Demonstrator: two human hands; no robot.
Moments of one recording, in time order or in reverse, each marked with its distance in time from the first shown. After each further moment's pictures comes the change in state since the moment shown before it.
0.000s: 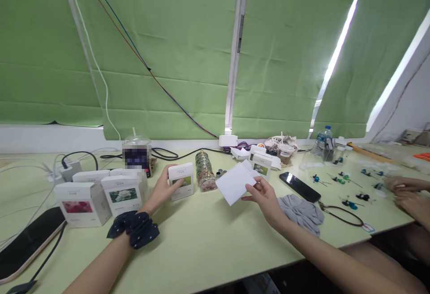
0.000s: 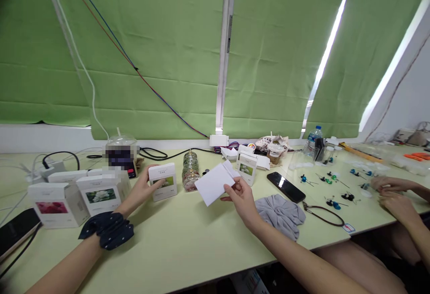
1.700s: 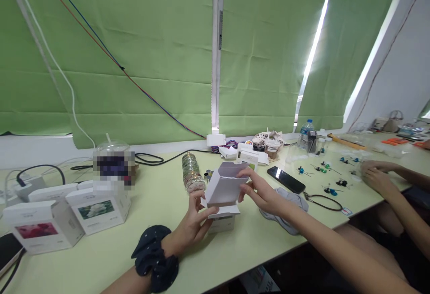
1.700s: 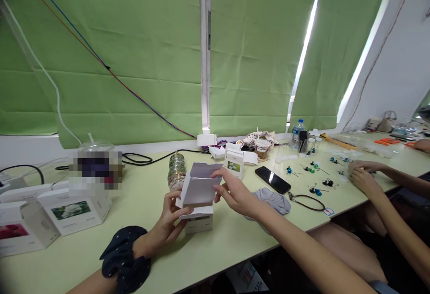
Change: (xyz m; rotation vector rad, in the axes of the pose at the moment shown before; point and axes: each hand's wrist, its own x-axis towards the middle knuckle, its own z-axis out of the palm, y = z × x) left_hand -0.066 0.047 0.096 -0.089 -0.254 0.809; right_hand -0.001 -0.051 -0.033 -0.697 -0.465 -0.401
